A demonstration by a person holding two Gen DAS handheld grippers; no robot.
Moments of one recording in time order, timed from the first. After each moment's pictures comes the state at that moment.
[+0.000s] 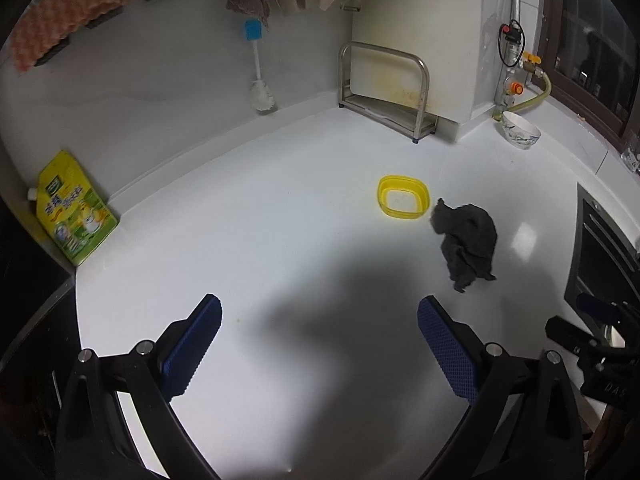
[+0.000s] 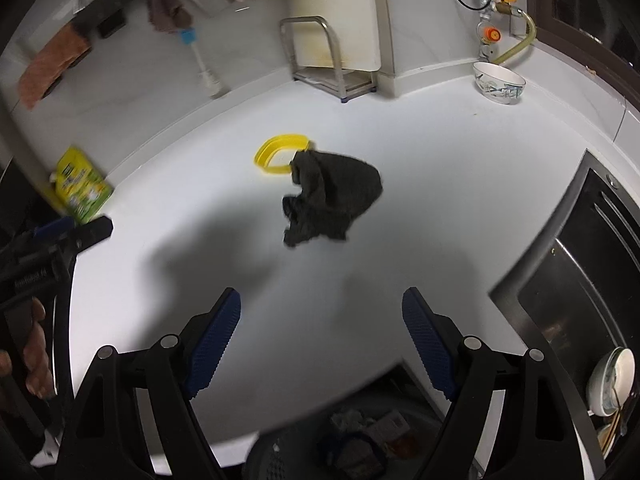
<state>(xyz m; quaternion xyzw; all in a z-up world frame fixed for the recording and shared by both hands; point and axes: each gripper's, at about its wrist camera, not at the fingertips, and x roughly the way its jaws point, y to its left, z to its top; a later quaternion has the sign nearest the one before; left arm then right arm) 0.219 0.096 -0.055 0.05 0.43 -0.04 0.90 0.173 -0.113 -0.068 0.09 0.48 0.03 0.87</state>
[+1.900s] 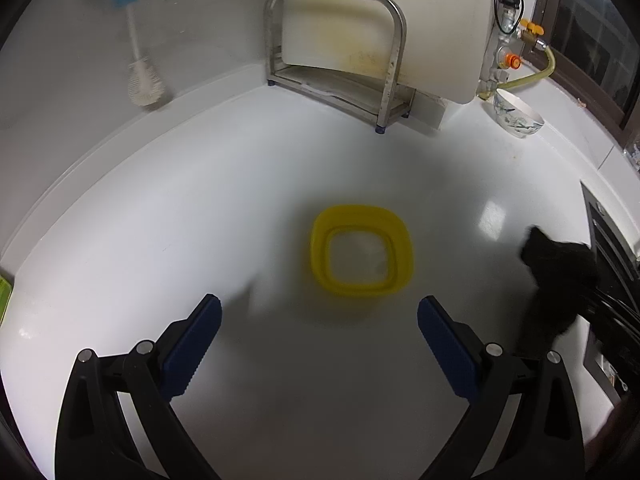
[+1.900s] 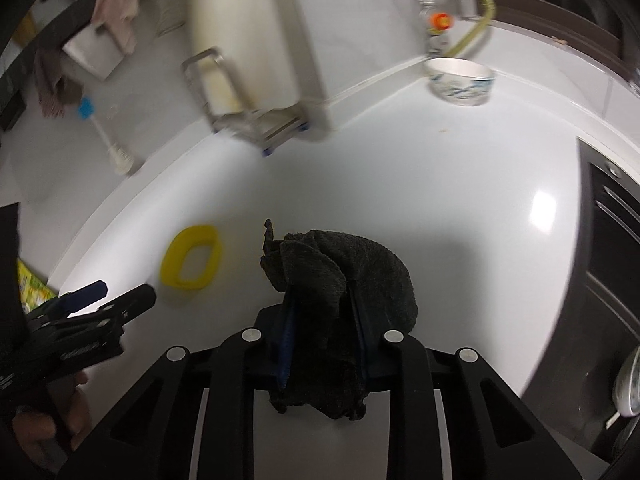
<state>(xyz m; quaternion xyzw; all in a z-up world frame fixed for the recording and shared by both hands) 0.361 0.015 -0.131 0.04 0.47 -0.12 0.87 0.268 -0.178 -0.105 0.15 0.43 -0.07 0.89</state>
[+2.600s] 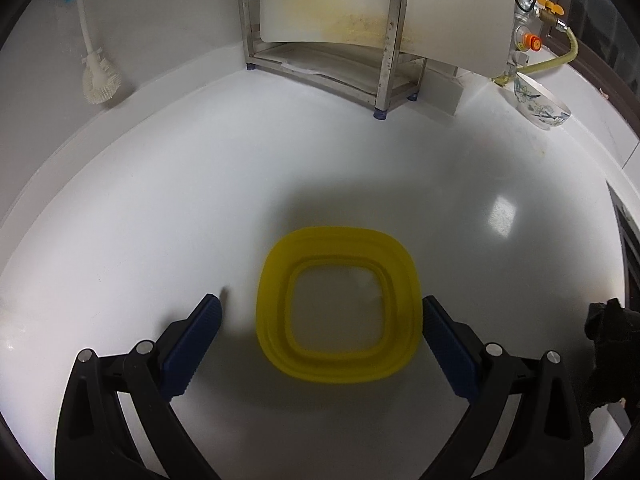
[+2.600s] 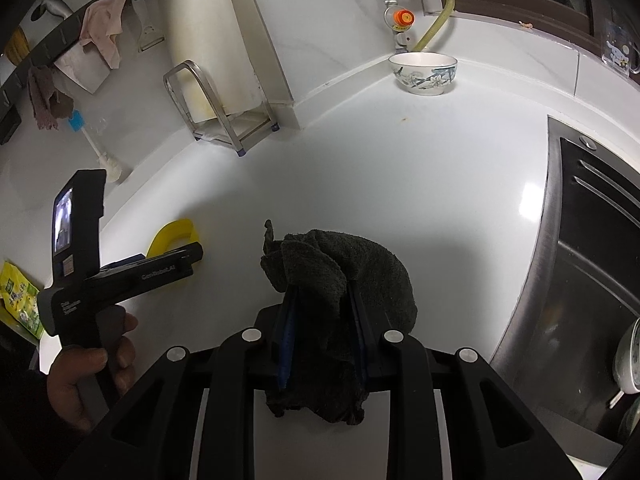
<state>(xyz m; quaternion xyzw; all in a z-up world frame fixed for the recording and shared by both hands) 0.405 -0.020 -0.170 0.06 0.47 -0.11 0.87 0.239 -0.187 -0.113 0.16 0.42 -0.08 0.89</state>
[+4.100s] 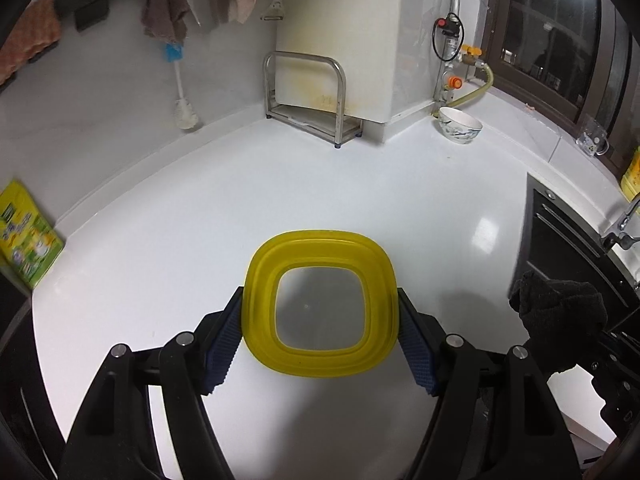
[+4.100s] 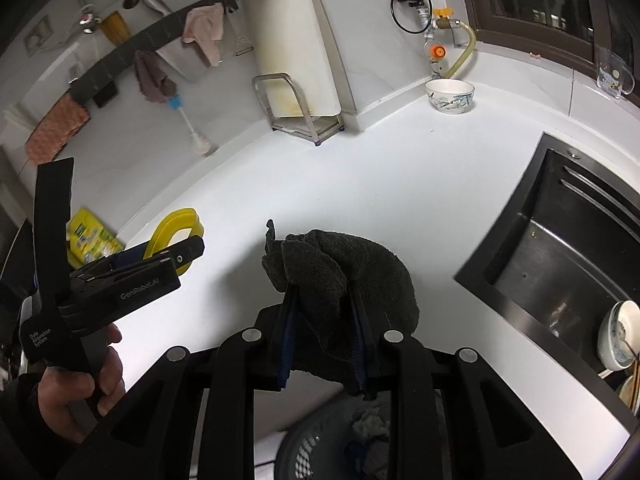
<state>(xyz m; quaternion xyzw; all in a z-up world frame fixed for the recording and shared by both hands) 0.195 0.017 -0.047 0.04 0.42 -0.12 0.90 0.089 -0.145 -0.022 0.15 0.41 0.00 0.90</state>
